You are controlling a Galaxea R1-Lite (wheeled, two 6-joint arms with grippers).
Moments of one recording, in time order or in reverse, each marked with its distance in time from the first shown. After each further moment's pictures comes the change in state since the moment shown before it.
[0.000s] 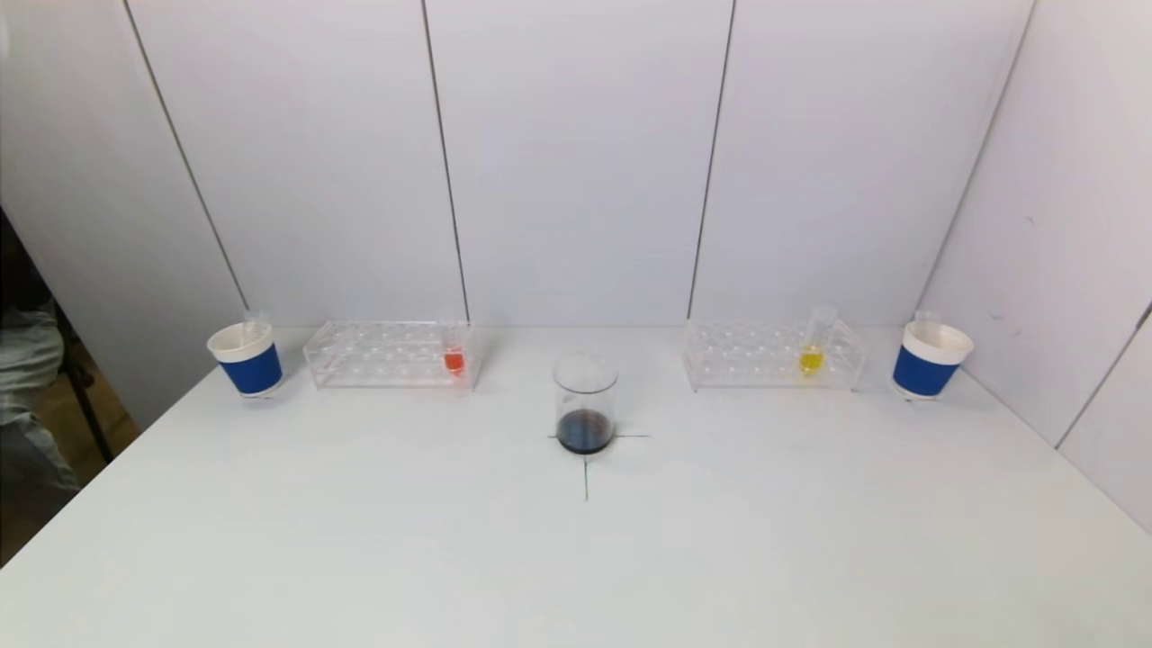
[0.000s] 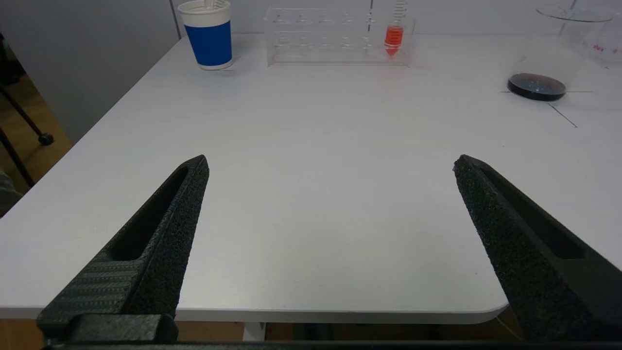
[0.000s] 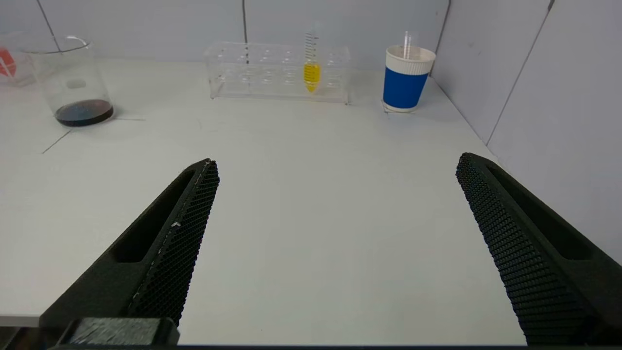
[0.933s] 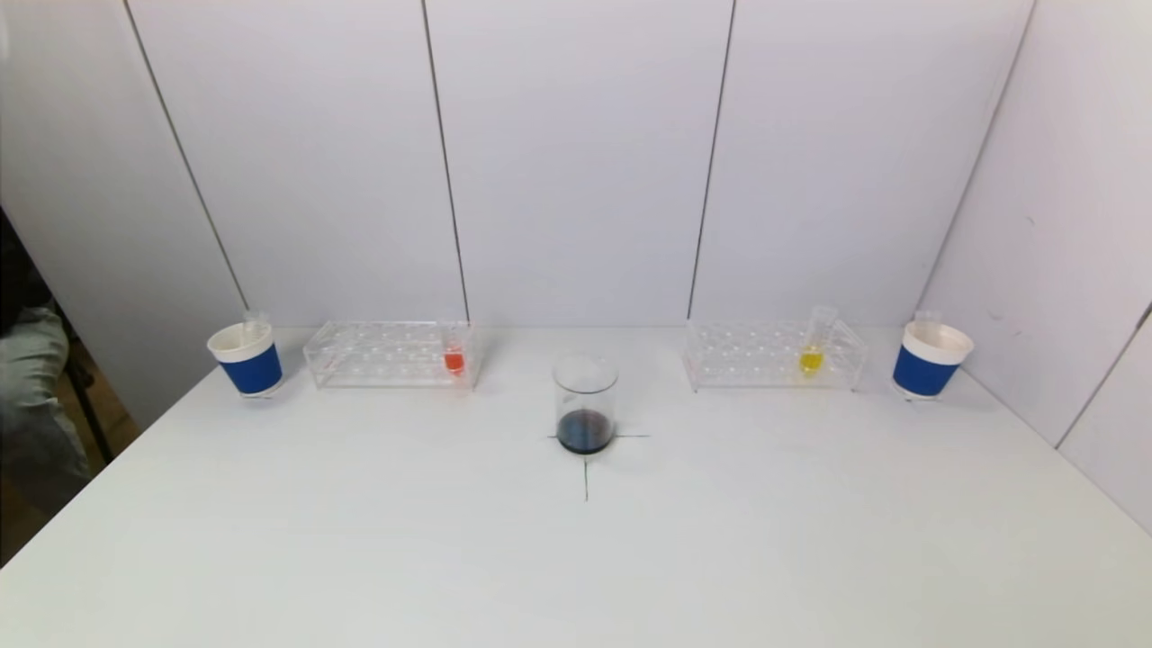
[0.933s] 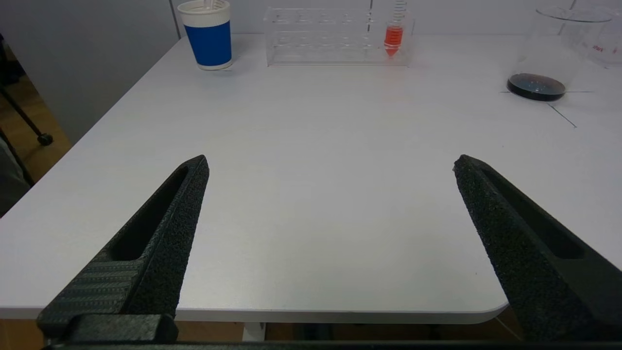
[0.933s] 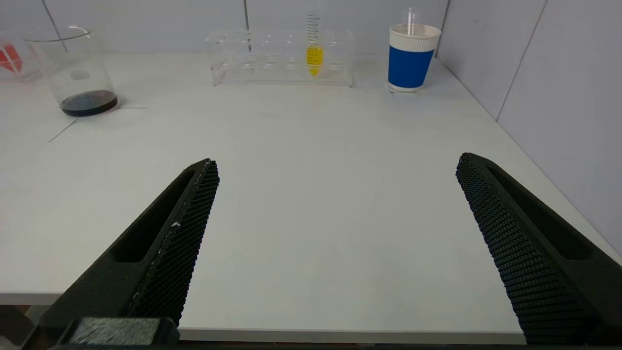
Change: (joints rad) left arm 0.000 0.000 0.000 0.000 0.000 0.000; right arm 0.005 -0.116 0.016 0.103 -0.010 0.053
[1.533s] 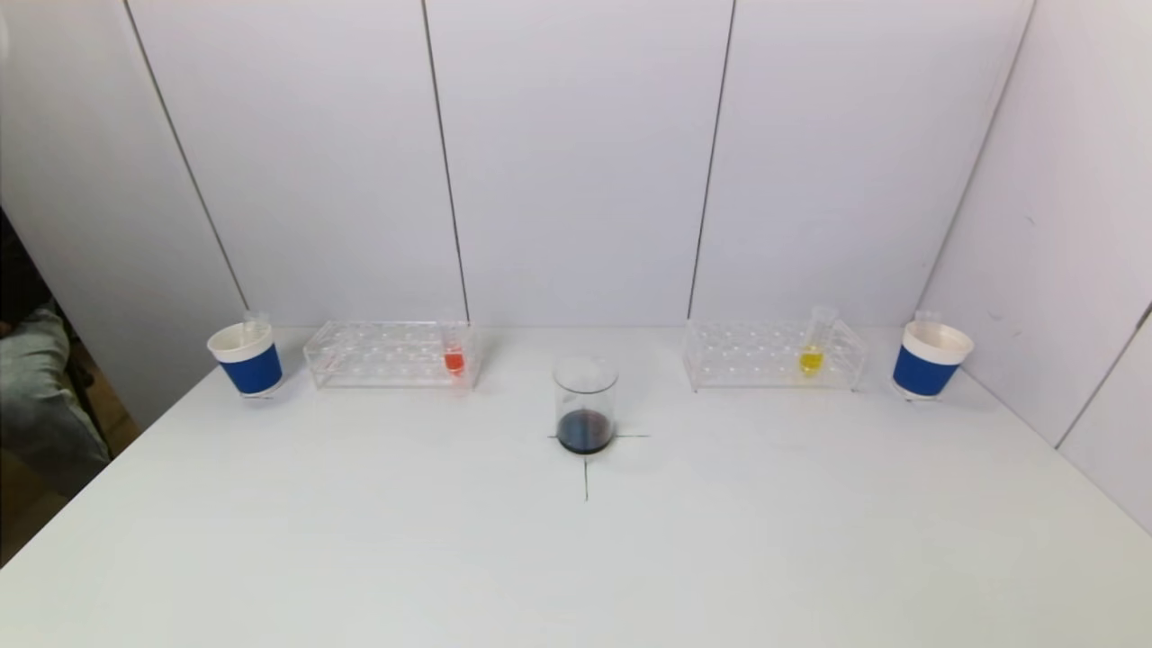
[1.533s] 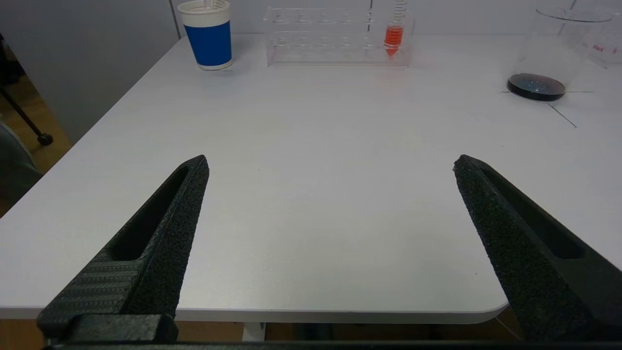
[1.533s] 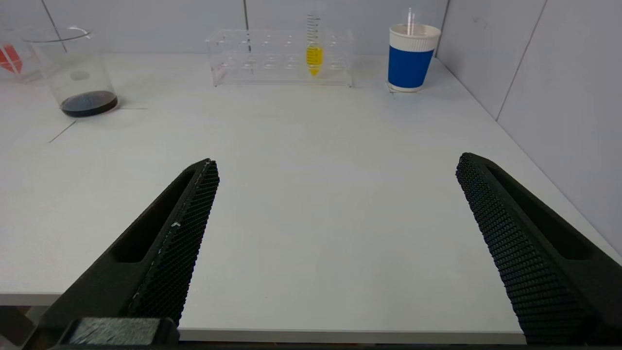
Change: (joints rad) left arm 0.000 0.000 0.000 0.000 0.000 0.000; right arm 0.000 0.000 0.000 0.000 0.000 0.001
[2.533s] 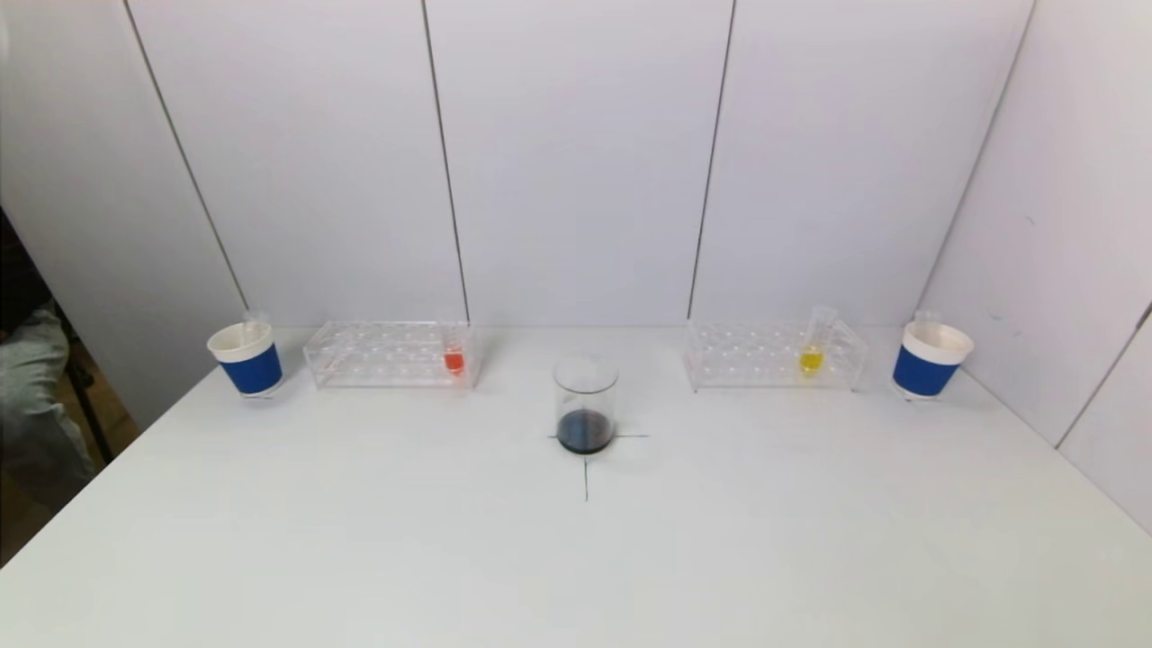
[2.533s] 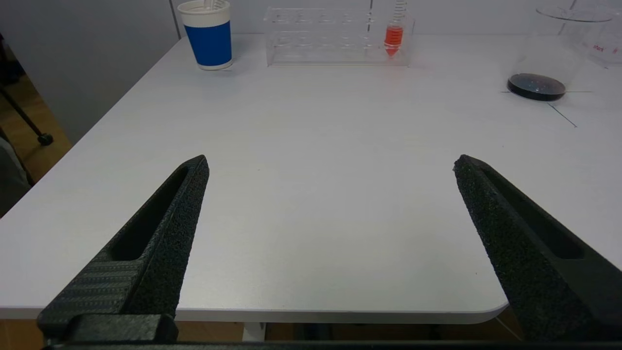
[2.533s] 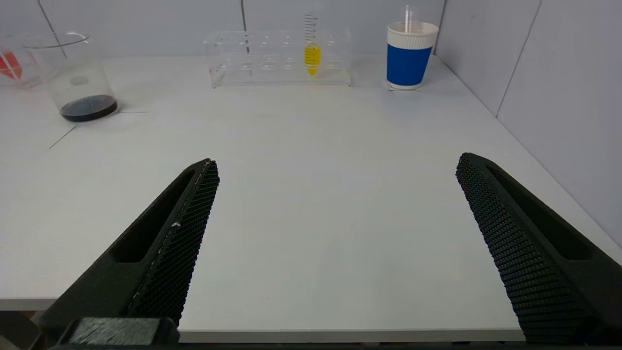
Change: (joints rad) left arm 0.000 0.000 0.000 0.000 0.000 0.000; right arm 0.000 0.000 0.000 0.001 -0.009 0.019
